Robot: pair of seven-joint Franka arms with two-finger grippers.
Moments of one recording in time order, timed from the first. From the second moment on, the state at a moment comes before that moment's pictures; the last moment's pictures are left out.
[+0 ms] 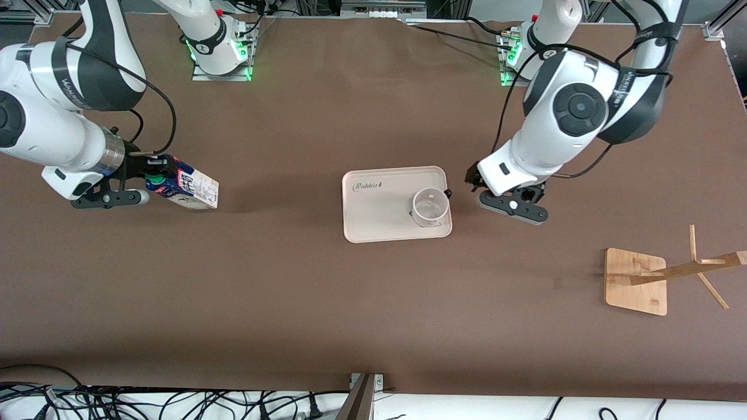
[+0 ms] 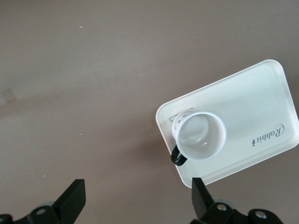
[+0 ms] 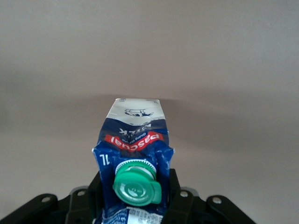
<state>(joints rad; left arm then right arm) -0.30 0.28 -0.14 -1.70 -0.02 1.97 -0.11 0.21 0.13 -0.12 -1.85 0.02 1.79 -0.01</state>
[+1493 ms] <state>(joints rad) -0.50 0.52 -0.10 -1.78 0.24 2.43 -0.09 0.10 0.09 -0.12 -2.13 -0.04 2.07 -0.13</state>
